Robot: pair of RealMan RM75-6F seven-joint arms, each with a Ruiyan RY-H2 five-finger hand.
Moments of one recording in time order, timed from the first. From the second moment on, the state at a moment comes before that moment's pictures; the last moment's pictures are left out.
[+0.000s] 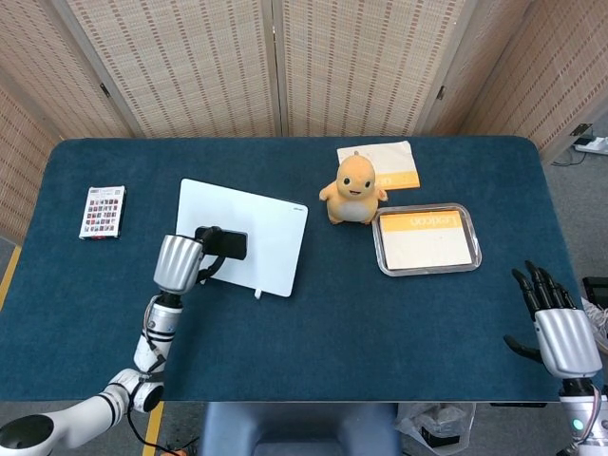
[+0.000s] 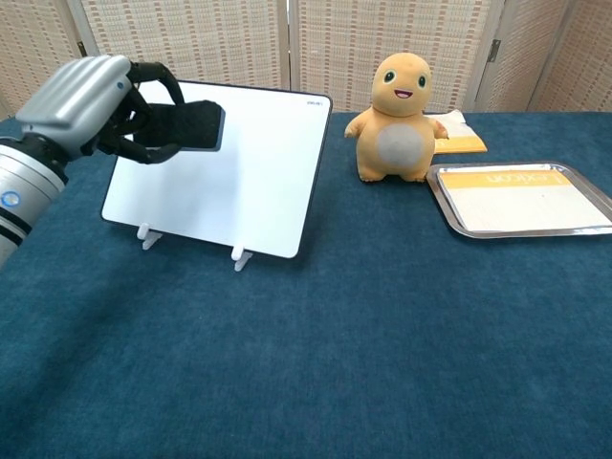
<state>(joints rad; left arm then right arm) -0.67 -1.88 -0.28 -0.88 1.52 1.41 0.07 0.07 -1.12 0.05 -1.63 -1.53 1.48 -0.11</state>
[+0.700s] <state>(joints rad) -0.78 -2.05 -0.25 -0.52 1.50 1.34 -0.05 0.07 -1.11 0.05 -1.63 -1.51 1.47 -0.09</state>
